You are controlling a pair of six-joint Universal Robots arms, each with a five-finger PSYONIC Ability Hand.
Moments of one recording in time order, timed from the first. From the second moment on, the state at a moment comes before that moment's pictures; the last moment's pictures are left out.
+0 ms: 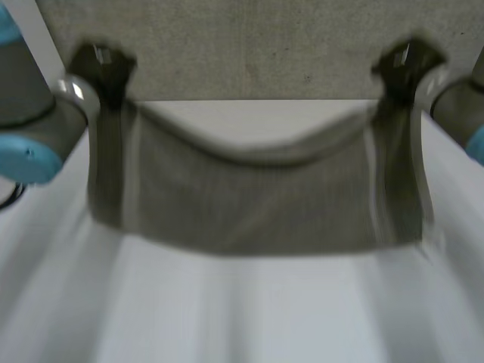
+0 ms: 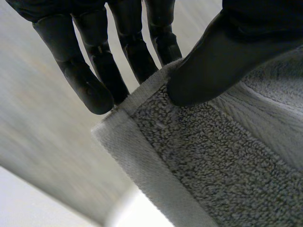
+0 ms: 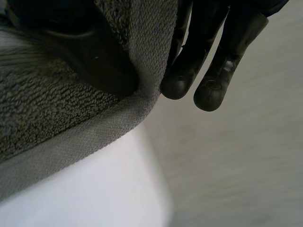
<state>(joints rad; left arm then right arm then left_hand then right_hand) 4.42 -2.16 -0.81 3.06 -1.51 3.65 1.83 -0.91 0.62 0.30 1.45 2.29 1.43 1.51 1.55 1.52 1.49 1.32 1.31 1.34 1.33 1.16</state>
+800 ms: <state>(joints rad) 4.45 -2.19 -1.35 3.42 -1.44 3.59 1.83 -1.00 1.29 0.08 1.29 2.37 1.43 1.51 1.55 1.52 1.49 1.32 1.31 1.34 1.33 1.16</state>
